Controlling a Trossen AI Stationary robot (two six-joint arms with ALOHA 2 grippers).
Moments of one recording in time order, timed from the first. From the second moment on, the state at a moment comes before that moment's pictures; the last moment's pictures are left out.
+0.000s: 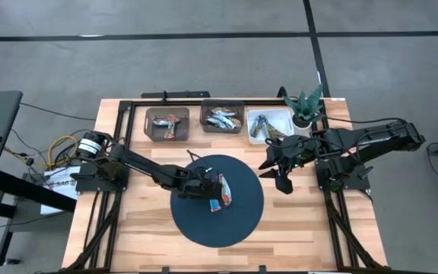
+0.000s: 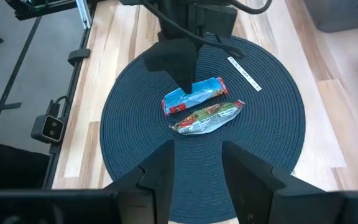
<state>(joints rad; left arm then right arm) -0.24 1.77 1.02 -0.24 -0.12 -1.66 0.16 1.12 1.05 -0.66 -0.05 0.23</state>
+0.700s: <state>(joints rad) -0.21 1.85 1.03 -0.16 -0.01 -1.62 0.16 1.12 1.05 -0.66 -0.04 0.21</state>
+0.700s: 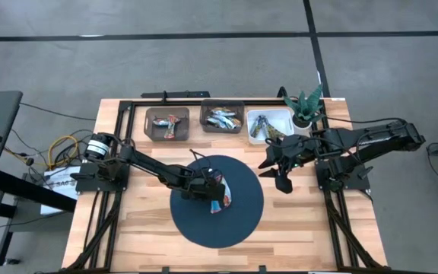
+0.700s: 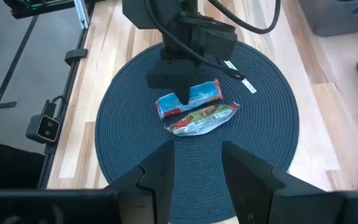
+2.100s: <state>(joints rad) 0.46 1.27 1.03 -0.84 -0.34 -1.06 0.03 1.19 1.05 -0.35 0.36 0.16</state>
